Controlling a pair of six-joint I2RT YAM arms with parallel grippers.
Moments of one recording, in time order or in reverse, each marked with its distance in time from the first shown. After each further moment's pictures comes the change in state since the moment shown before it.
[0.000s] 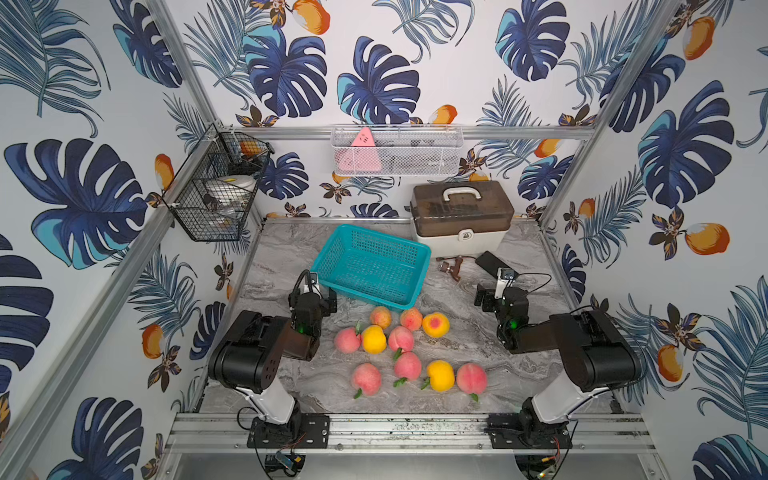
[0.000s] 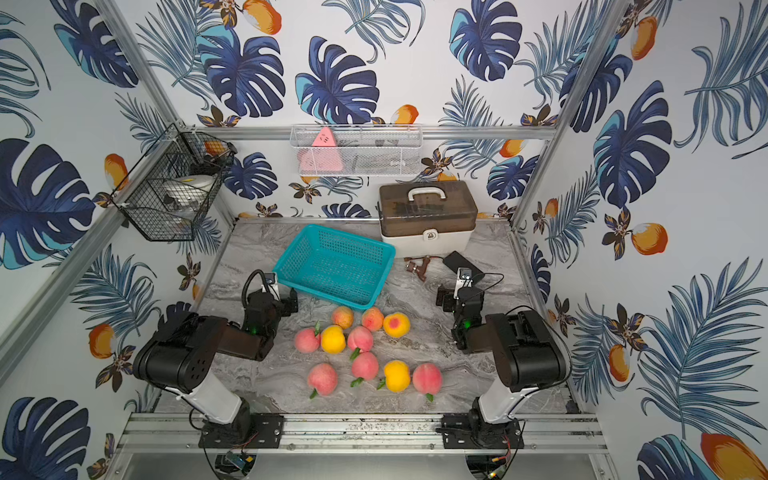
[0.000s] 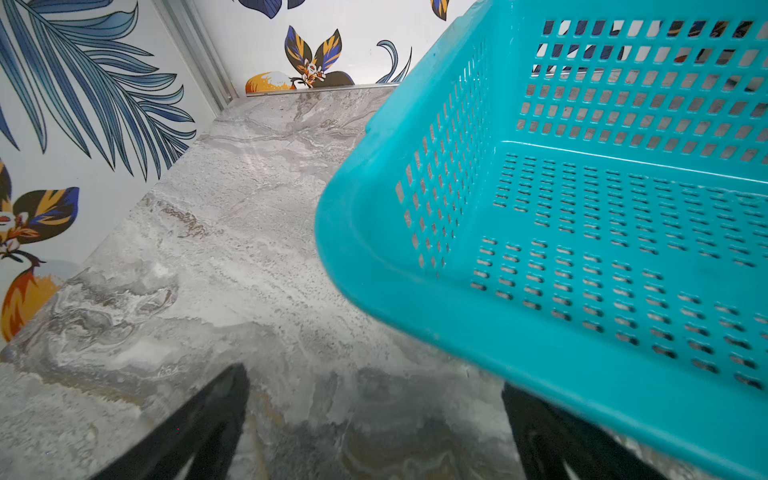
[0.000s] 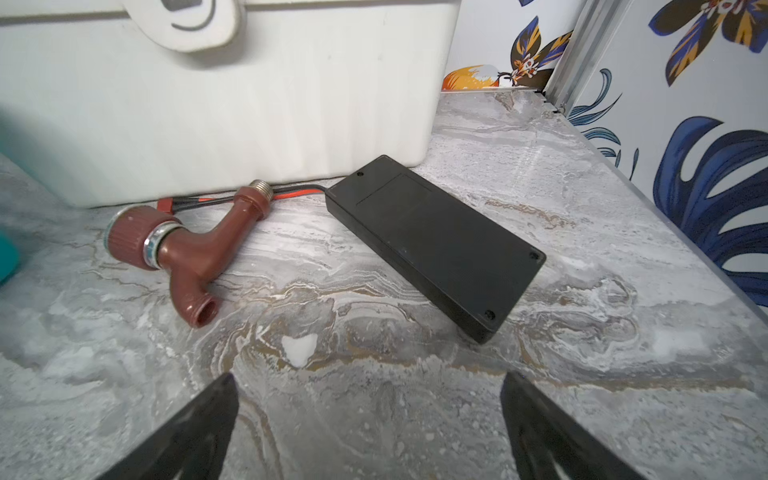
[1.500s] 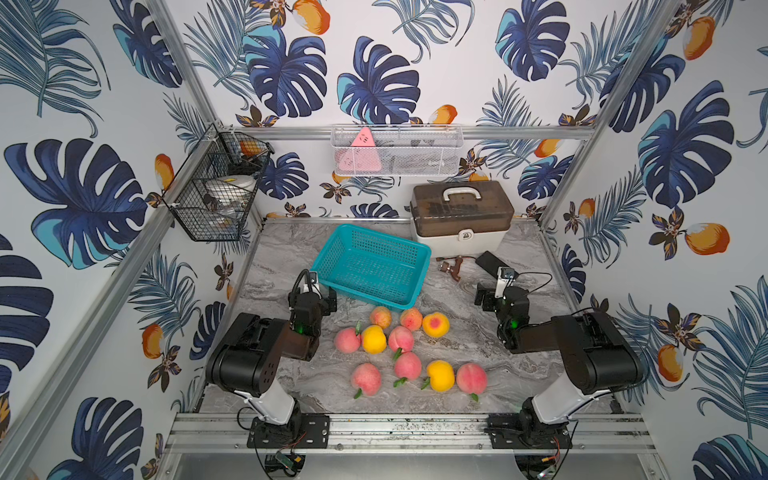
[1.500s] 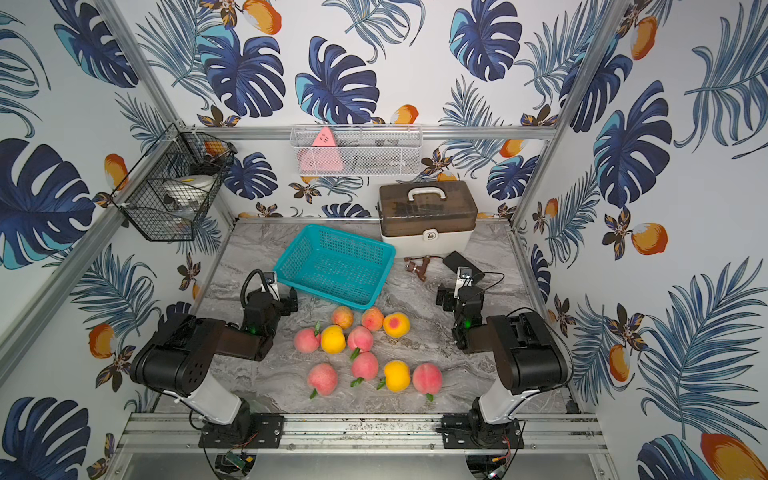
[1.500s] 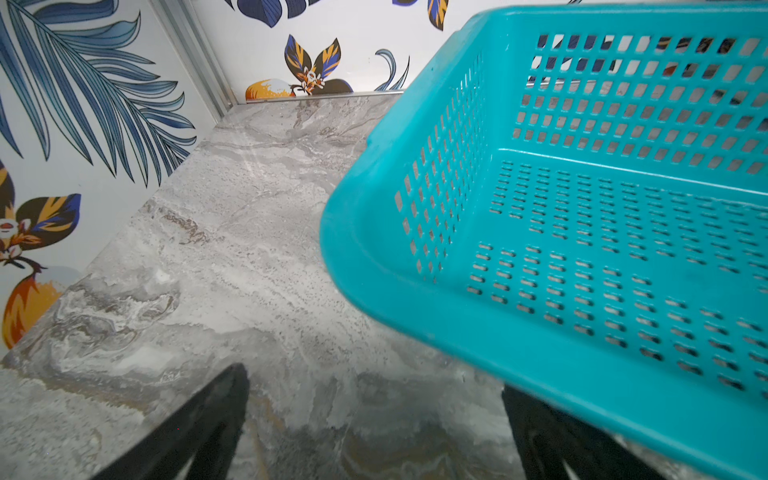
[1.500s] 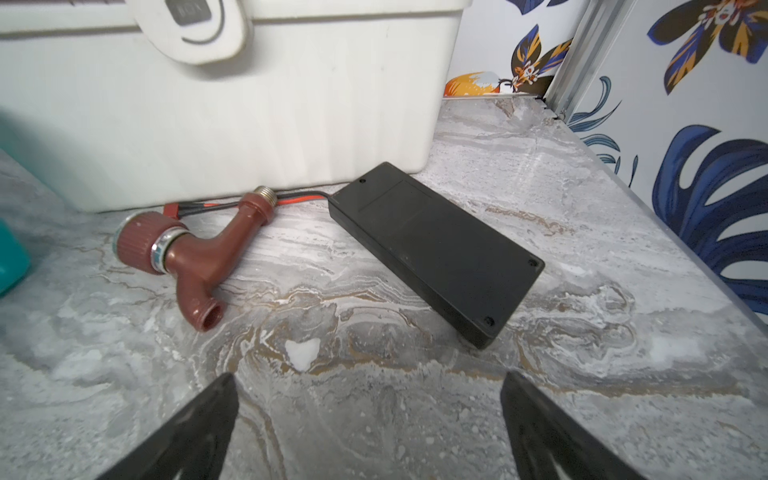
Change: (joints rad) left arm 0.001 -0.048 0.003 -0.027 0.007 0.000; right arm 0.001 -0.032 0.007 -0.024 -0.008 -0.004
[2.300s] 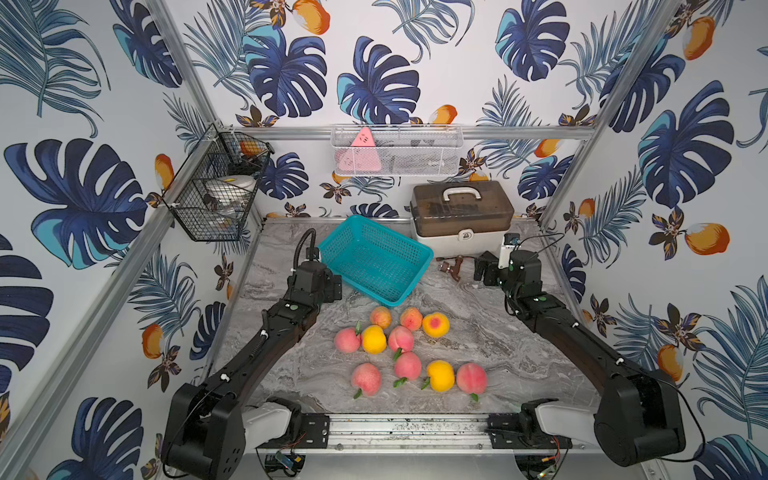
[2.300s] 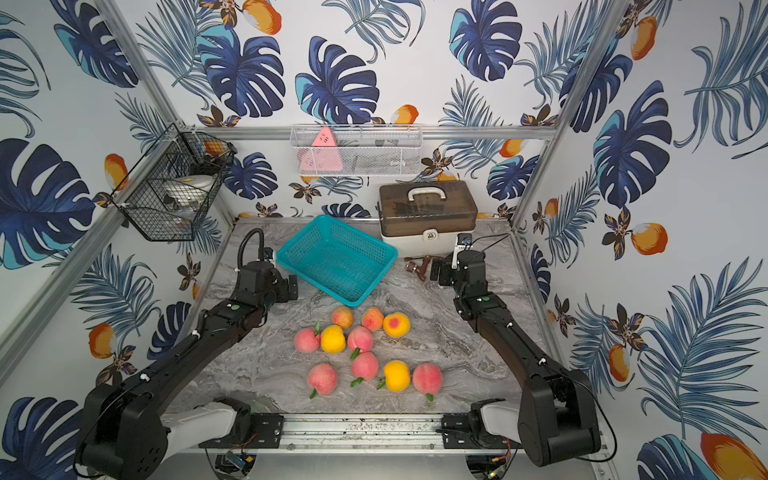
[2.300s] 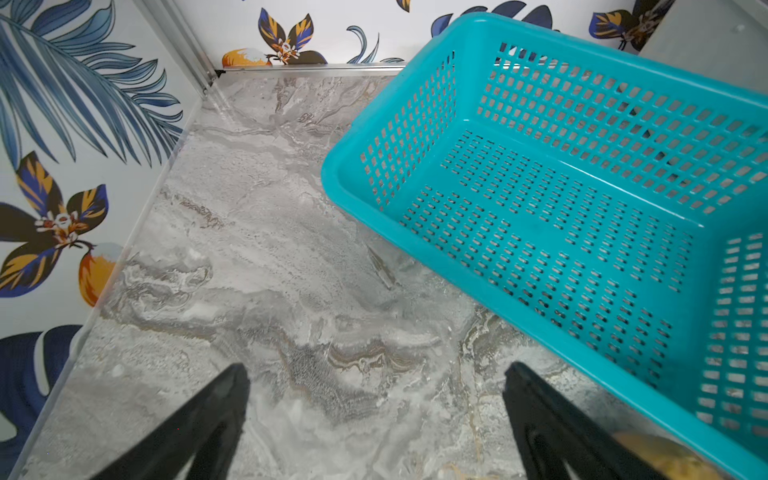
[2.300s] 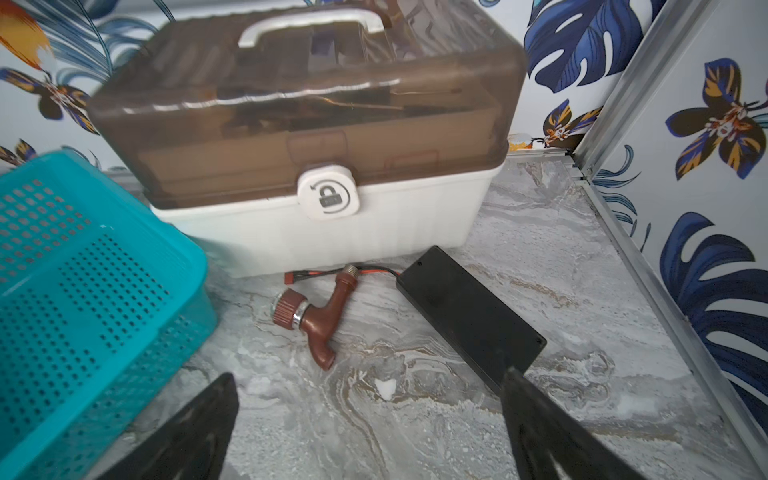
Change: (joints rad) left arm -0.122 -0.415 0.479 -1.213 -0.016 -0.185; right arm 0.100 -0.370 0.452 -0.905 -0.050 0.090
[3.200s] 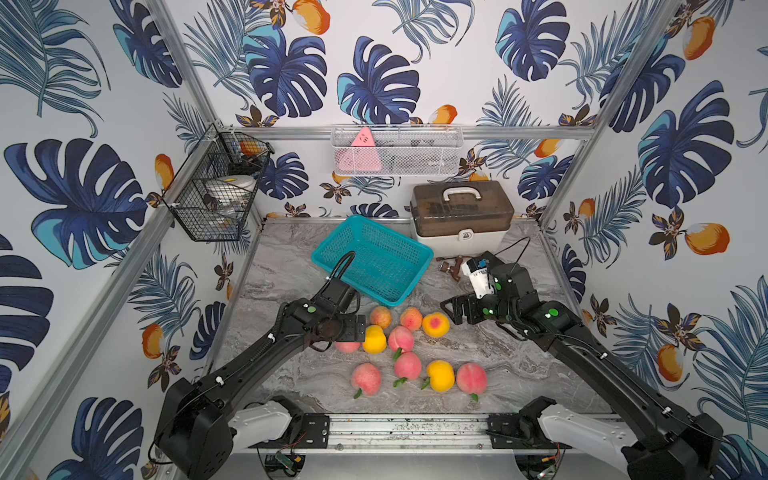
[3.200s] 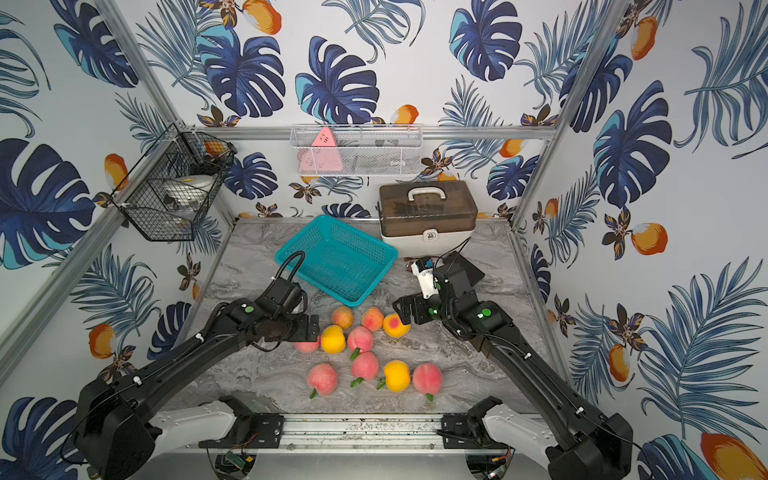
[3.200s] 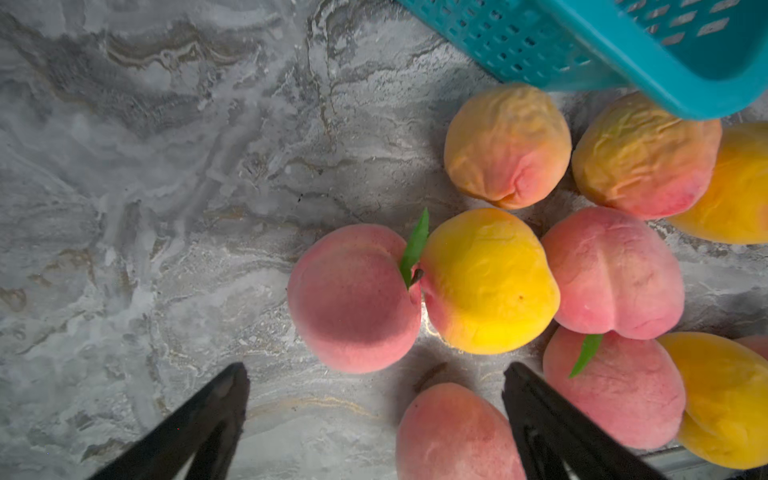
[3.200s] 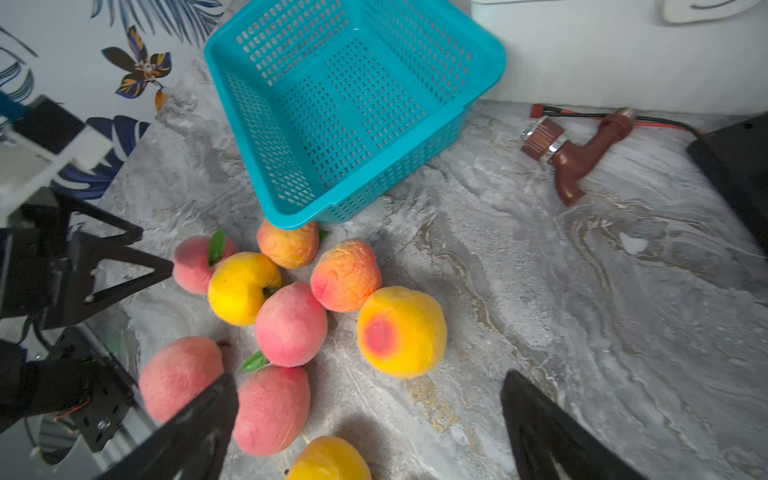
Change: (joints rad) left arm -0.265 -0.008 0.044 -0.573 0.278 -0.333; right arm 0.306 -0.222 0.064 -0.550 -0.320 0.075
